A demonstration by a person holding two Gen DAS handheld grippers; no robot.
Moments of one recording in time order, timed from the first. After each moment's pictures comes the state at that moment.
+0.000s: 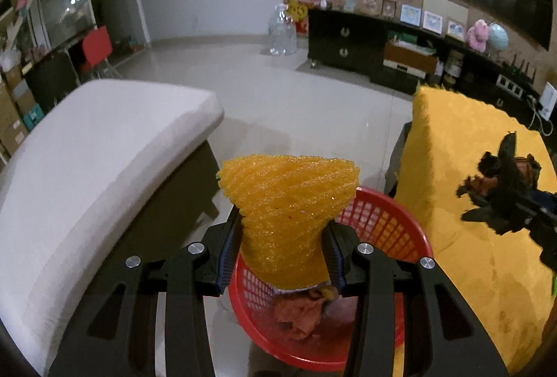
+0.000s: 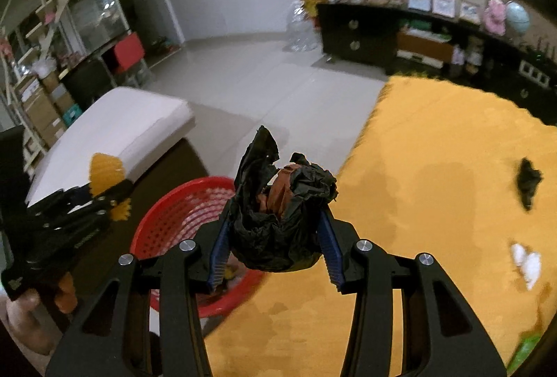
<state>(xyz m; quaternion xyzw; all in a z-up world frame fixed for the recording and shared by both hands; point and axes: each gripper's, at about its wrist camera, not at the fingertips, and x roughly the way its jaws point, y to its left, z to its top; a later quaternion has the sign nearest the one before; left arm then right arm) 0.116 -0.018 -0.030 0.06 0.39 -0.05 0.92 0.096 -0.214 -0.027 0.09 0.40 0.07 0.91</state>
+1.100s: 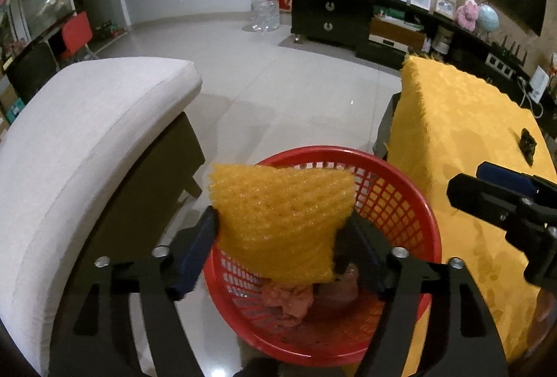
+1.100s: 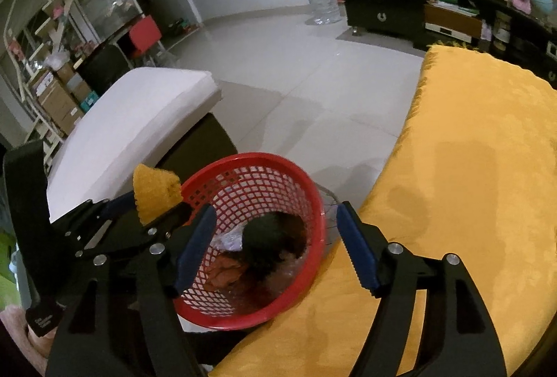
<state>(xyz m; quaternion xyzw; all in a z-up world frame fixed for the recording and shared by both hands) 0.118 -0.020 -0.059 0.06 0.43 -0.09 0.90 0.113 -0.193 -0.047 0.12 0.43 0.10 0.89</state>
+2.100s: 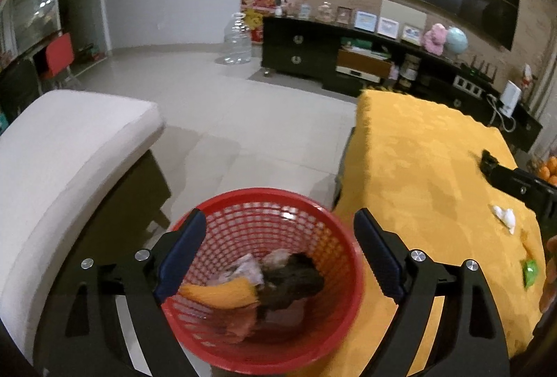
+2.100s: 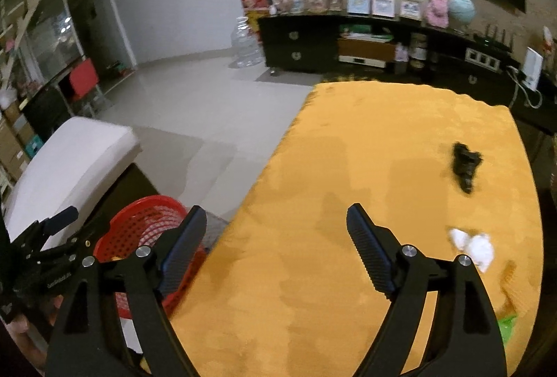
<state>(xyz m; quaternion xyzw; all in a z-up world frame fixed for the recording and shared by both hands) 0.098 -0.070 -0.028 0.04 0.37 -0.15 0.92 0.053 -0.304 -0.013 0.12 0.36 -0.06 0.92</state>
